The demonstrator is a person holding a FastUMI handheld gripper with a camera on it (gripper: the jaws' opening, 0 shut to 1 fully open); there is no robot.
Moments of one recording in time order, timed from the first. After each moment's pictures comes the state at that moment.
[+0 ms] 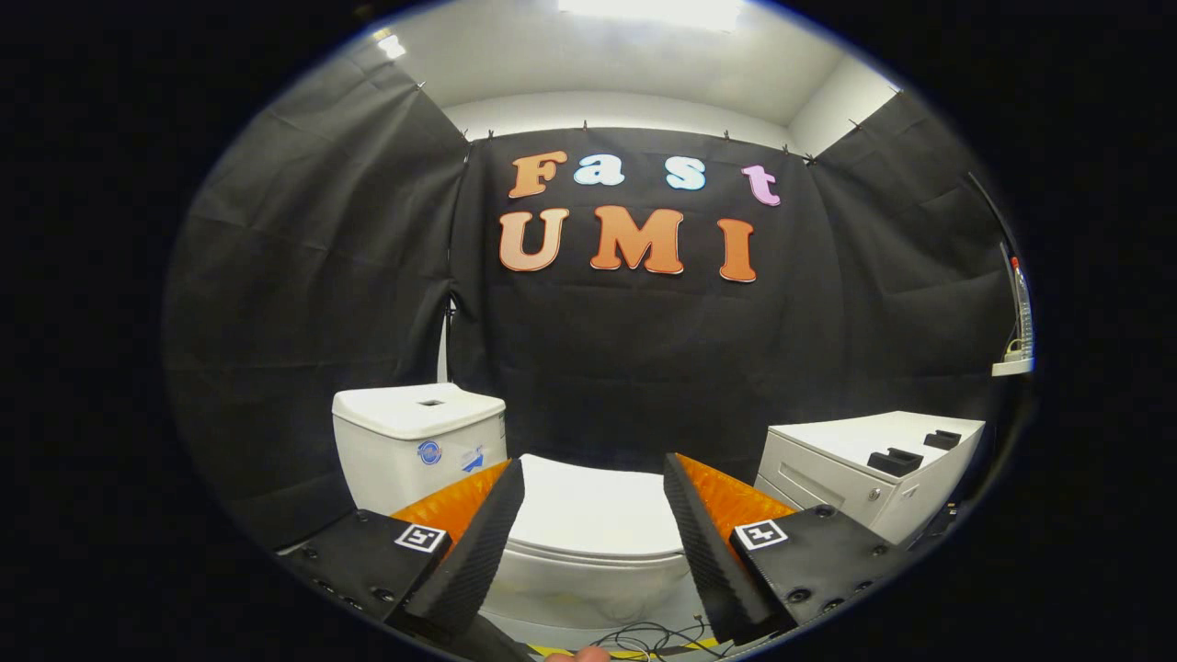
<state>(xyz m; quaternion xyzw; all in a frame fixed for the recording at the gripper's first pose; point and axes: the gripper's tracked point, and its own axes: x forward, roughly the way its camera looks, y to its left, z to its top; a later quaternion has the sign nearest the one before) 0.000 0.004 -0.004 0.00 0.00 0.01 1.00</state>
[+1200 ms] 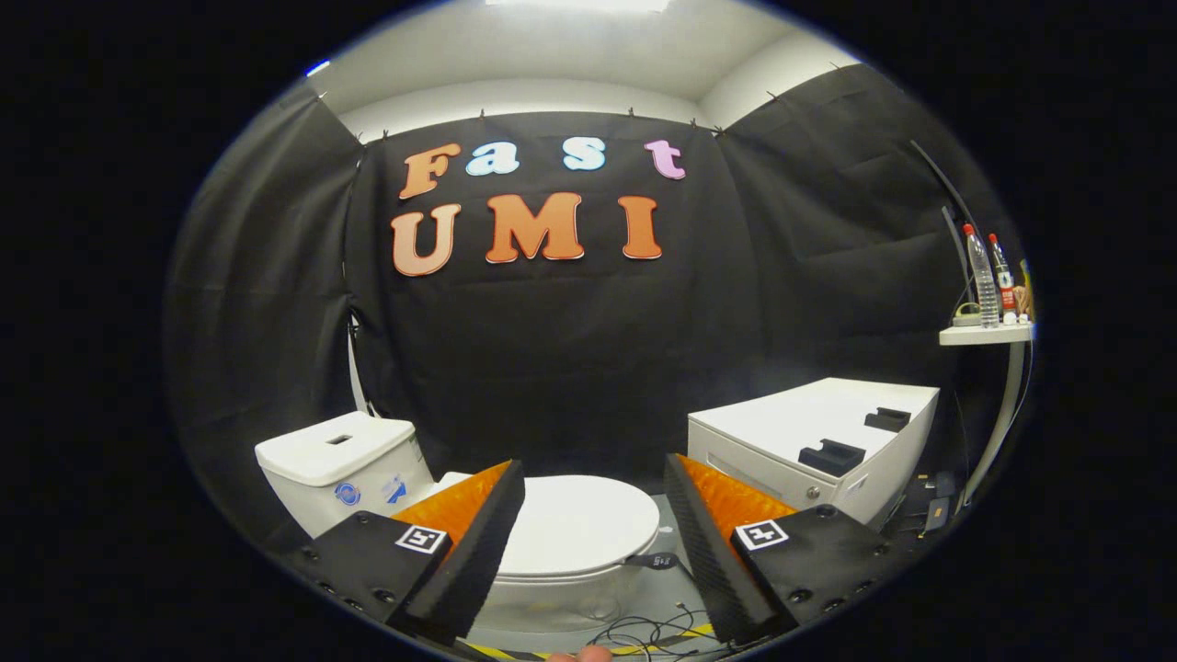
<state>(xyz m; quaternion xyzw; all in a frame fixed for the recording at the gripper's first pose) 0.040 -0.107 0.018 0.07 0.04 -0.14 0.99</state>
